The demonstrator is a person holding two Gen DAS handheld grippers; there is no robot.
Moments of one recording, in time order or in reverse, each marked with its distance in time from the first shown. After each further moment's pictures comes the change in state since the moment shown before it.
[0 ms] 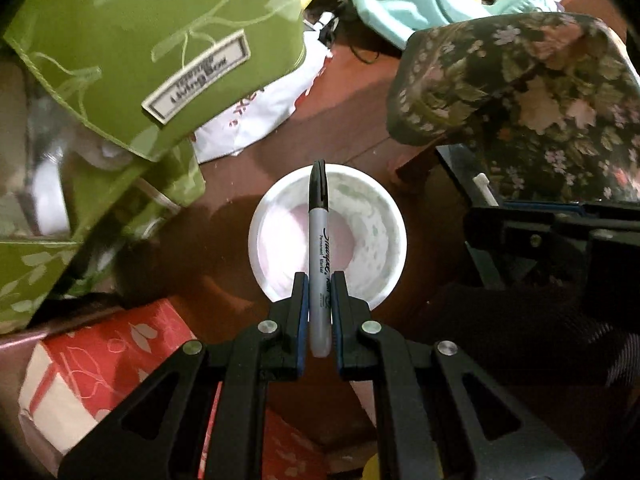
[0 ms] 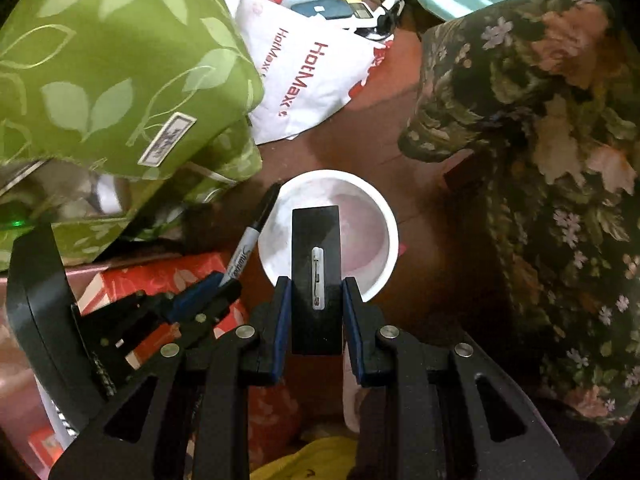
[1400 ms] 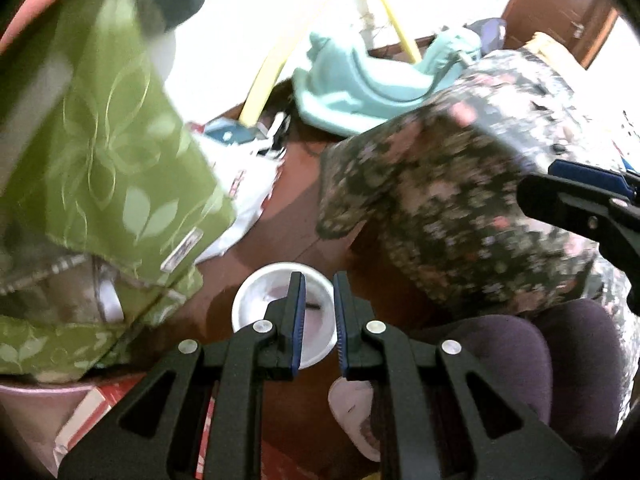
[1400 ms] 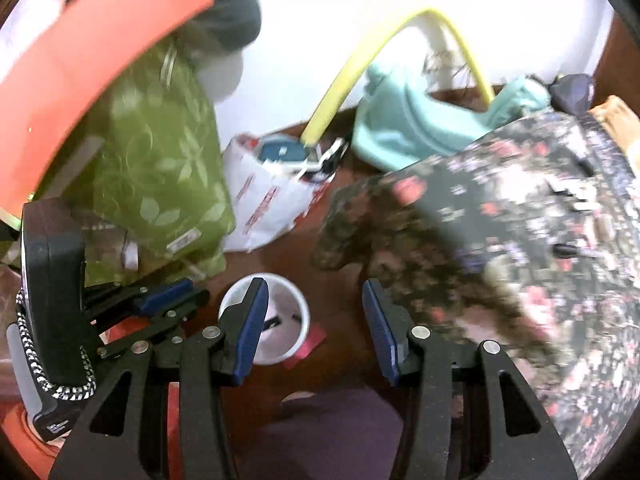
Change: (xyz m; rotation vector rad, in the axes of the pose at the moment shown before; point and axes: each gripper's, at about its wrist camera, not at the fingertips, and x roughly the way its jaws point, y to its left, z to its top) left arm -0.145 -0.098 0.013 0.190 -0.288 0.008; right arm -0.186 -0.029 -0.063 -0.078 -0.492 -0.176
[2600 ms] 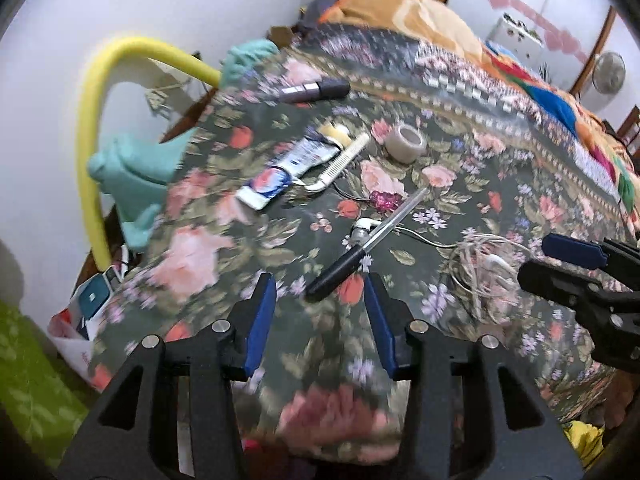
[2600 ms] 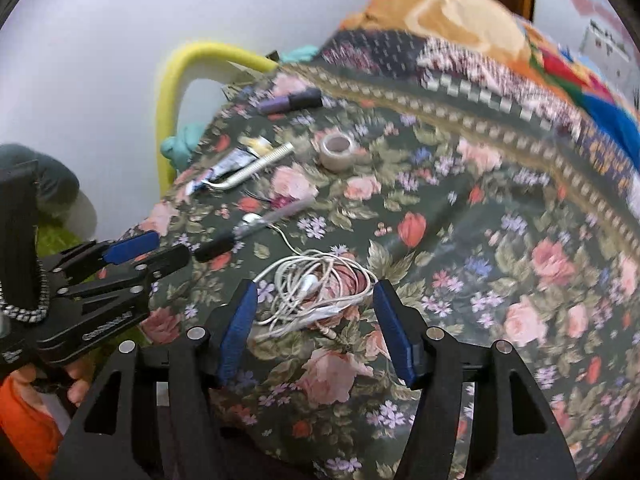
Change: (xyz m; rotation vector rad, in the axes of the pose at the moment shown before) left arm 0.071 -0.305 0.140 0.475 -0.026 -0.227; right arm -0.054 -0.306 -0.076 0.544 -0.103 -0.112
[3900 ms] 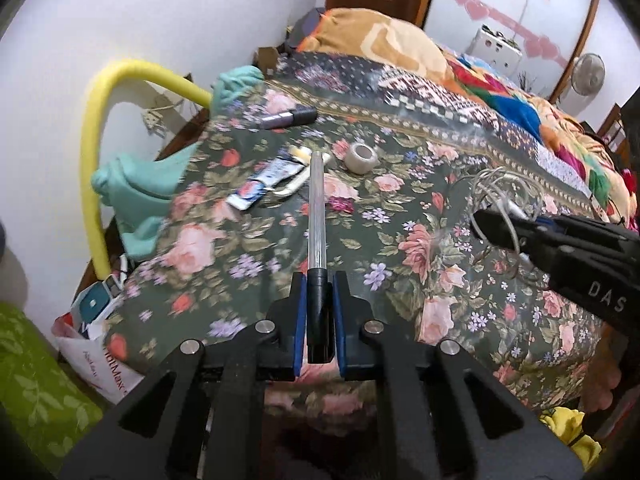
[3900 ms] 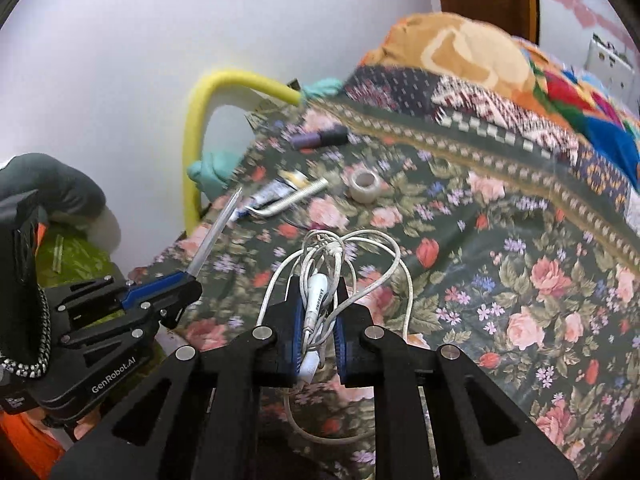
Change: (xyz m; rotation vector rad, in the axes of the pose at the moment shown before) left arm -0.081 -0.019 -0.024 0.009 -0.084 -0.022; right arm -0.052 0.028 -0.002 -0.044 -0.123 0.047
